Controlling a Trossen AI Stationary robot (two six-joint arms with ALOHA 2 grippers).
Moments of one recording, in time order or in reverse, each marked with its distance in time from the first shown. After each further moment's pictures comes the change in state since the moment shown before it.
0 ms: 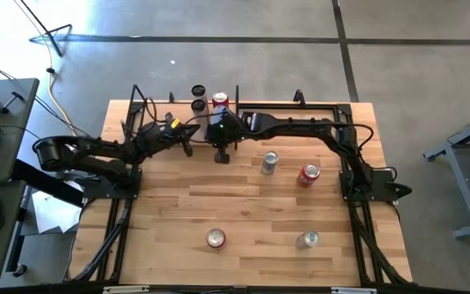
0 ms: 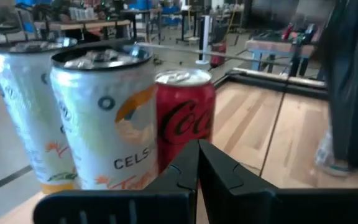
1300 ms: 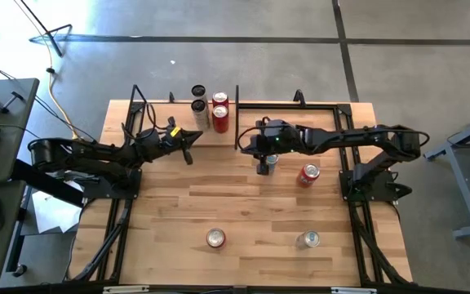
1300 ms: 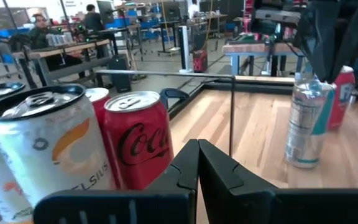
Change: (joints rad) left arm -0.142 -0.074 -0.006 -0.026 -0.055 0.105; right arm 0.017 -0.596 -0.845 0.445 -0.037 0.043
